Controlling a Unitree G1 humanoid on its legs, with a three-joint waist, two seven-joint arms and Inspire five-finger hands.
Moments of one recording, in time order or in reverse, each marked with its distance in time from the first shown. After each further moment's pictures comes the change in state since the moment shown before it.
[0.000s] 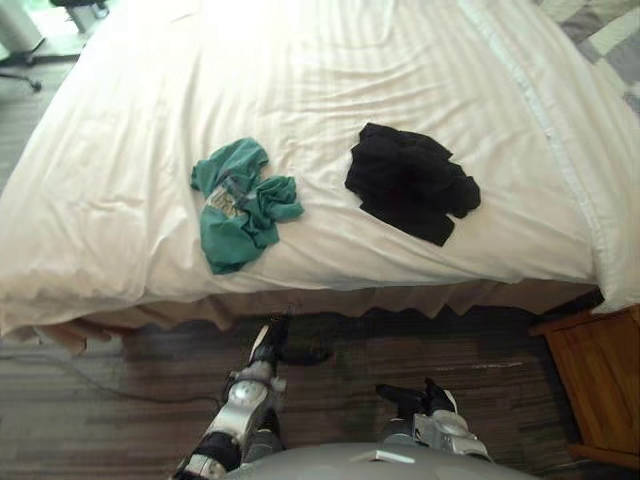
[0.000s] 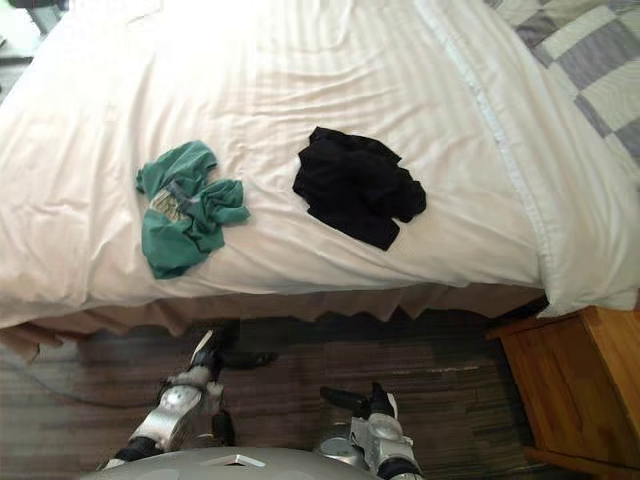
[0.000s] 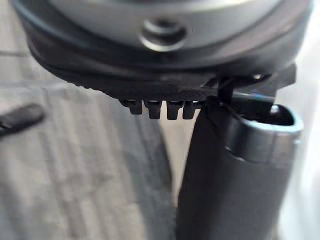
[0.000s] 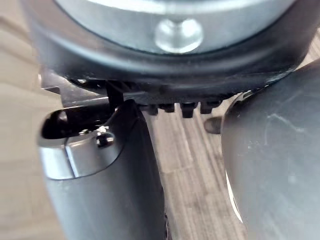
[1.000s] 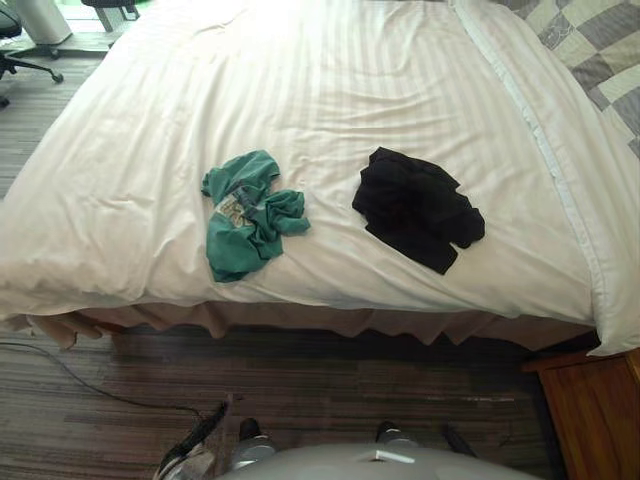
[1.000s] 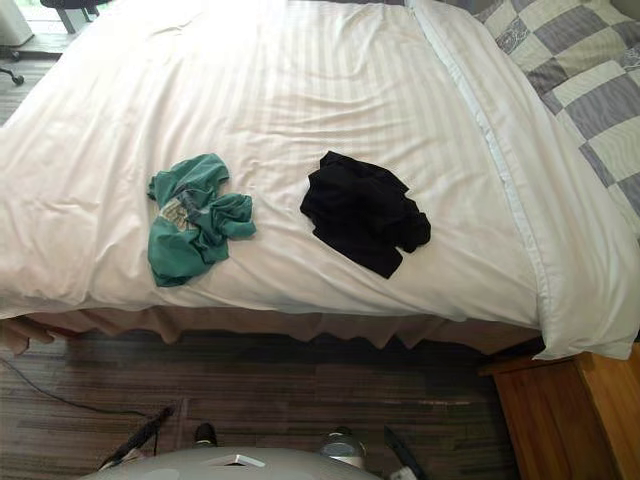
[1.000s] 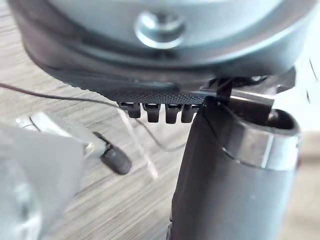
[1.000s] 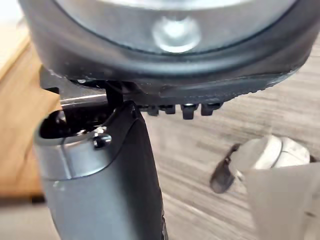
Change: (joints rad) left arm 0.077 -0.014 1.110 0.174 -0.317 0.038 0.055; right arm 0.146 -0.006 -0.847 0.128 0.399 -0.013 -0.036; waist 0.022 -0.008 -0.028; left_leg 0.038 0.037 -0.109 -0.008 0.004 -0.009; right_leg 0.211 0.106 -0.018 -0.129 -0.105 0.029
